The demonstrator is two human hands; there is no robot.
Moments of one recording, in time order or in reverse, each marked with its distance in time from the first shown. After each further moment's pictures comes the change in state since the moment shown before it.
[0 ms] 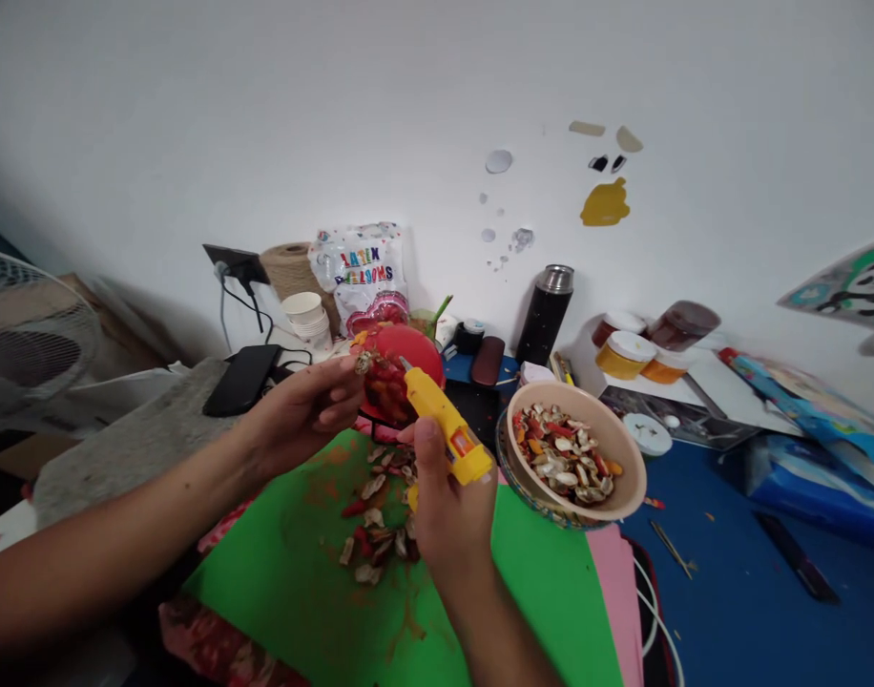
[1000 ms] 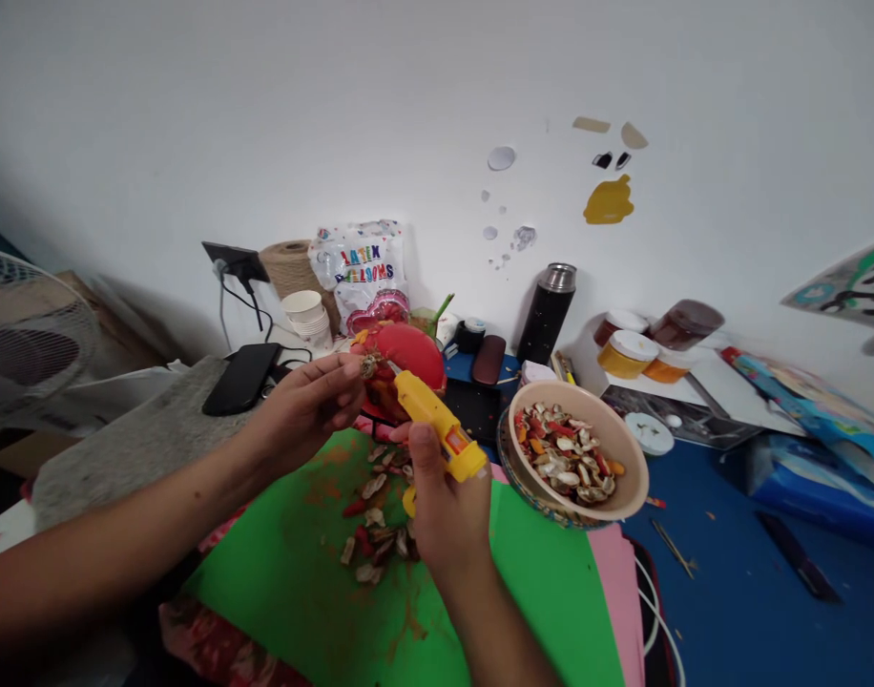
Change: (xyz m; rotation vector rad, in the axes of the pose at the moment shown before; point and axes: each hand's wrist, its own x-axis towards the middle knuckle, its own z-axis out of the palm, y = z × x) left_hand -0.003 -0.004 0.001 0.102 0.088 0.099; right_hand -0.002 0.007 -0.003 0.015 -0.088 0.025
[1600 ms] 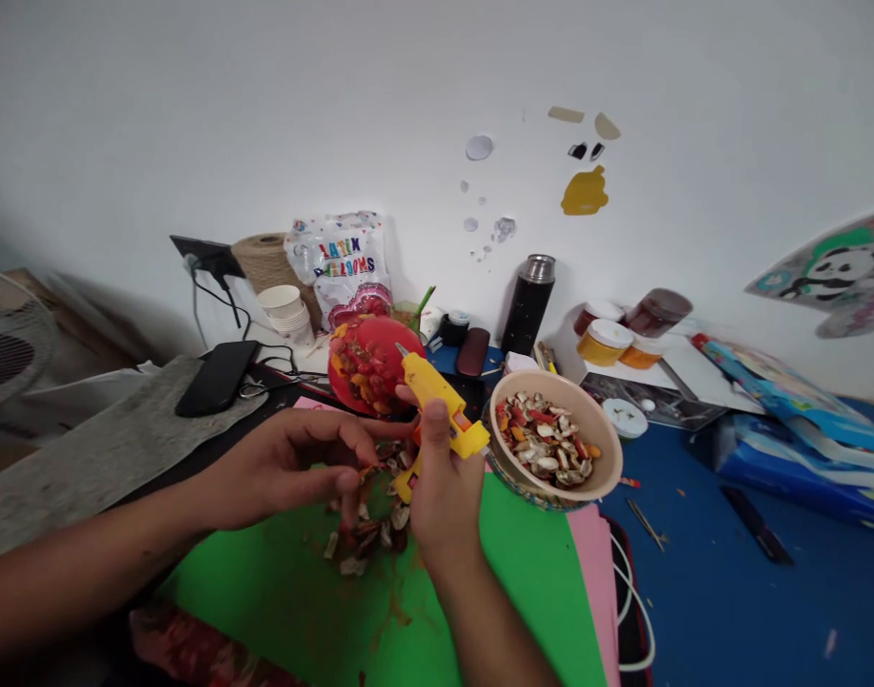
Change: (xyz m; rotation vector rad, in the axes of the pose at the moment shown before) left_hand -0.041 0.003 0.011 0.149 -0.533 -0.166; right_hand 0.012 -0.025 0.001 0.137 0.079 0.086
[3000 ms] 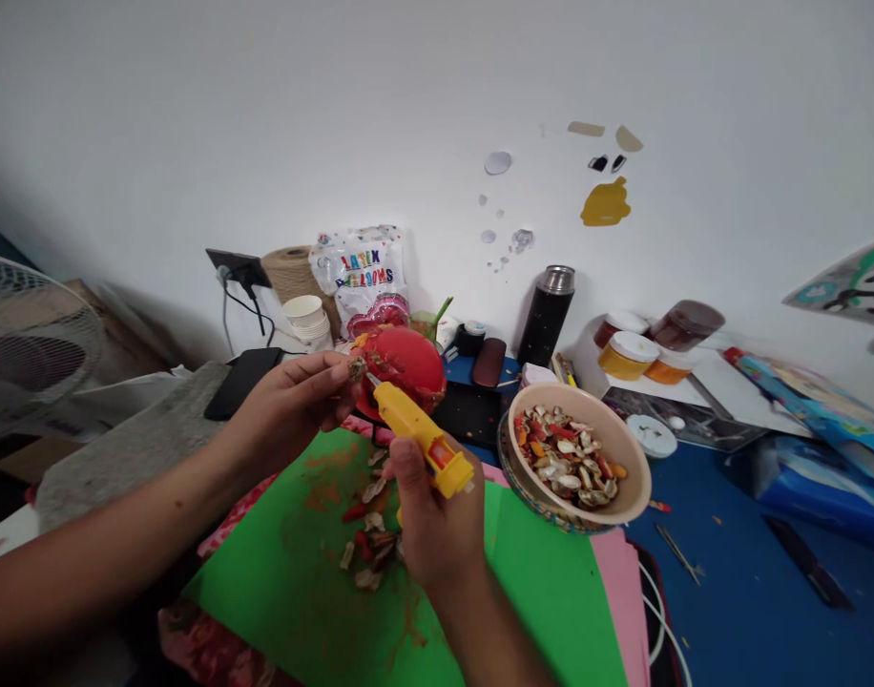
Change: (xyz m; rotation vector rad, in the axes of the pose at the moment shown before) left_hand 0.021 0.009 -0.035 -0.031 0.547 0.183; right_hand -0.016 0.017 -0.004 -0.131 -0.166 -0.106
